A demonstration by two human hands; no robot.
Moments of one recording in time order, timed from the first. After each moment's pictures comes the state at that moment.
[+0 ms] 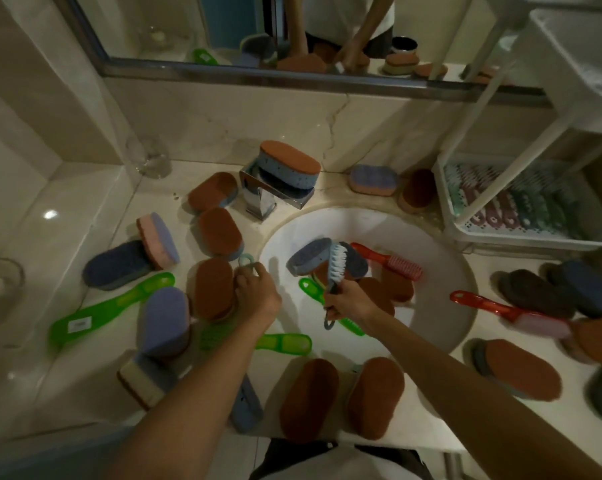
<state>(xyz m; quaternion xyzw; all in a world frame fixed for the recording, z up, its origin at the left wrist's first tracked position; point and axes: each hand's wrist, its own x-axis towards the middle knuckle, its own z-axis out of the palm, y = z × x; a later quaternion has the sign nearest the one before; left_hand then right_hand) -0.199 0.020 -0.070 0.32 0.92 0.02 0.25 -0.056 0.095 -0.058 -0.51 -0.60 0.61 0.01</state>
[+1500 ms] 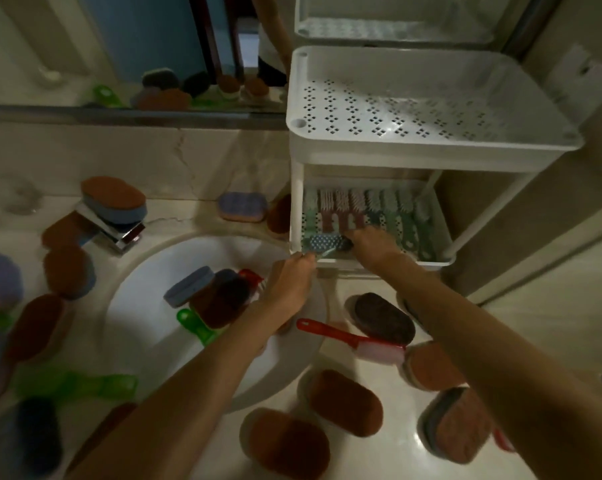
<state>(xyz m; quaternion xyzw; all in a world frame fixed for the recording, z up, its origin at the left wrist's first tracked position) 0.060 0.217 0.021 0.55 0.80 0.12 0.21 0.157 0.357 0.001 -0.44 -0.89 0.05 -0.14</state>
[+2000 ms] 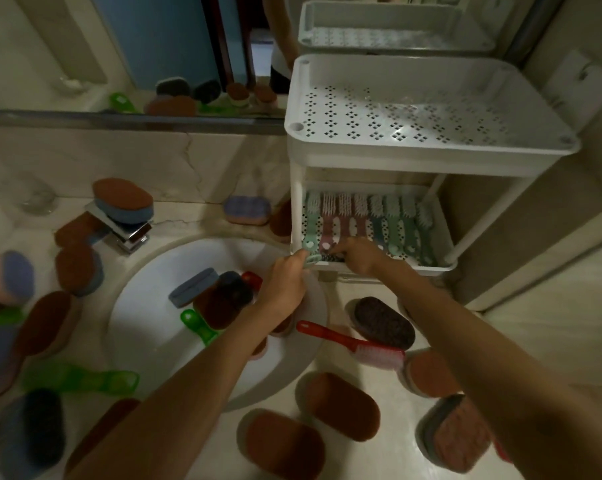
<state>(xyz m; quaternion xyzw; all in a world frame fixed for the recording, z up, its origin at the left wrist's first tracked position) 0.060 0.210 0.026 0.50 0.81 0.24 0.21 0.155 0.360 -0.012 -0.34 -0.92 0.18 -0.12</state>
